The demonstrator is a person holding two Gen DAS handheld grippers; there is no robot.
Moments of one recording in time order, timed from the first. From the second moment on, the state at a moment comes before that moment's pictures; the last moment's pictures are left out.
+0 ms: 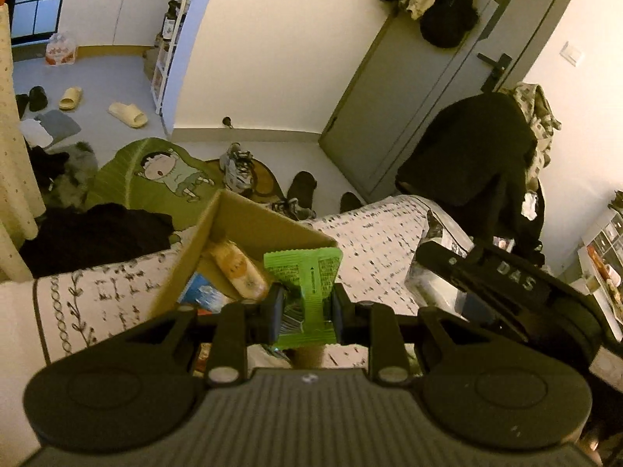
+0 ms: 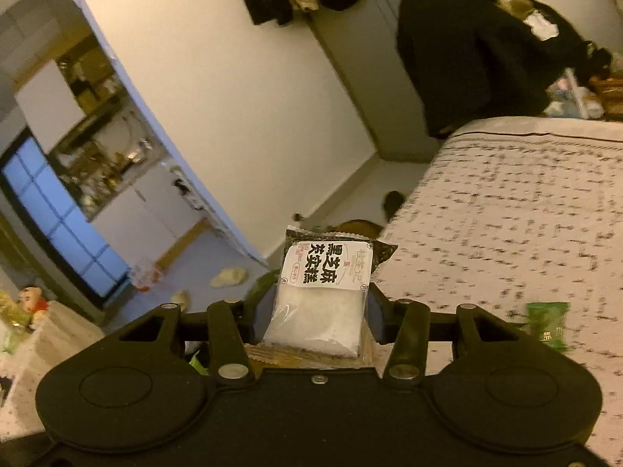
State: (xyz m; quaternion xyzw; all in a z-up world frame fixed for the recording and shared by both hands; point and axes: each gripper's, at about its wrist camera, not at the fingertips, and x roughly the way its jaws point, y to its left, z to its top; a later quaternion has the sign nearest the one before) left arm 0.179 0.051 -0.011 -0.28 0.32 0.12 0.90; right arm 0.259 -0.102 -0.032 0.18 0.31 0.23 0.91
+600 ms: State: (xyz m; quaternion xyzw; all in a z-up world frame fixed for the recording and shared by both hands) left arm 0.204 0.093 -0.036 -0.29 0.33 0.14 0.89; right arm 0.269 -0.067 -0.057 0.15 0.33 0.26 0.89
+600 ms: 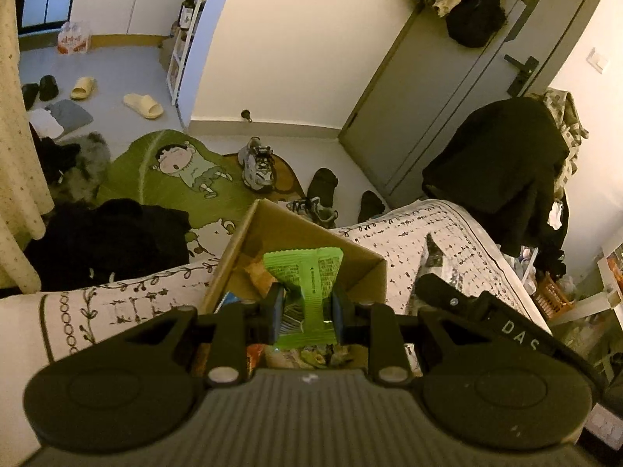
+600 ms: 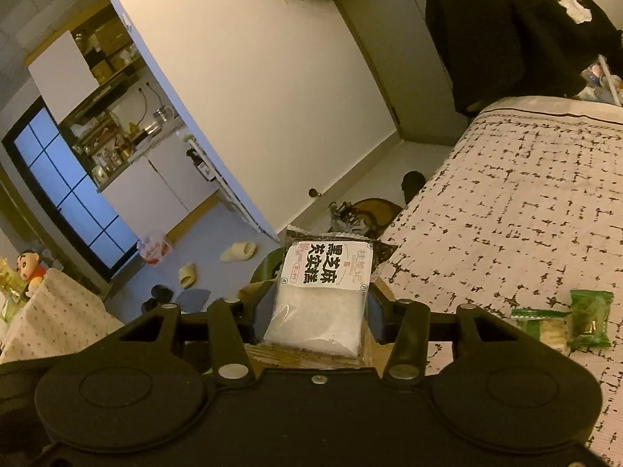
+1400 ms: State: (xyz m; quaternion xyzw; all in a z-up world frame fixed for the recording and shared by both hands) left arm 0.227 0.112 -0.066 -0.30 0.35 0.17 0.87; right arm 0.287 -0.049 -0.069 0.16 0.34 0.30 0.87
